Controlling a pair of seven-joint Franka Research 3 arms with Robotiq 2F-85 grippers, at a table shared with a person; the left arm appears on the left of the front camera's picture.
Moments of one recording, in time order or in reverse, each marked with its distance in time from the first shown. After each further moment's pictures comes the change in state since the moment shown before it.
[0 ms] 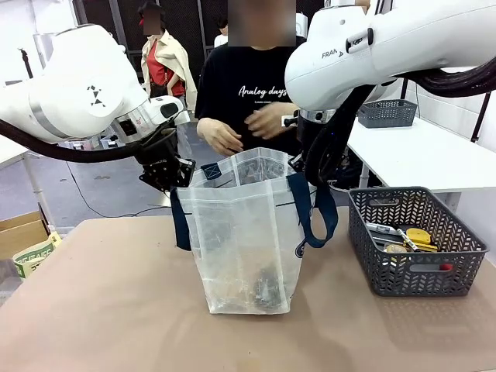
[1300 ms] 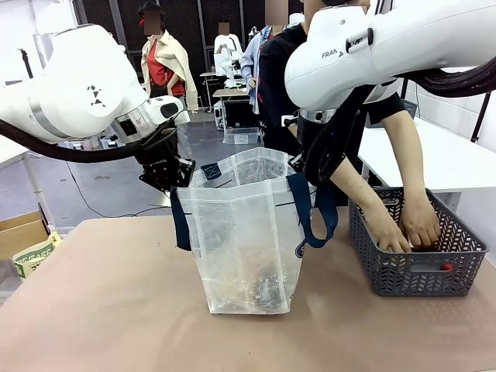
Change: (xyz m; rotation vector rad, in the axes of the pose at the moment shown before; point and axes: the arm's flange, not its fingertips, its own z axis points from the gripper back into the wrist) left arm 0.000 0.000 0.000 0.000 0.000 0.000; right arm 0.000 0.000 0.000 0.000 0.000 0.000
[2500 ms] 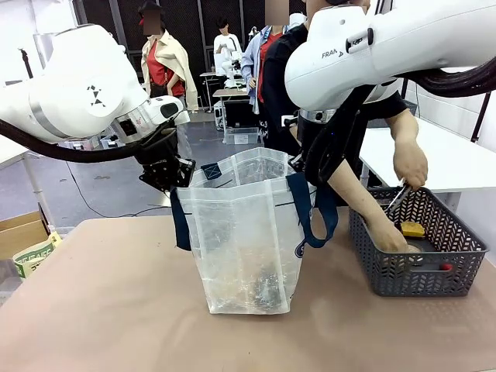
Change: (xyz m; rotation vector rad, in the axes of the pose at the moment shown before) left arm 0.000 0.000 0.000 0.000 0.000 0.000; right arm 0.000 0.000 0.000 0.000 0.000 0.000
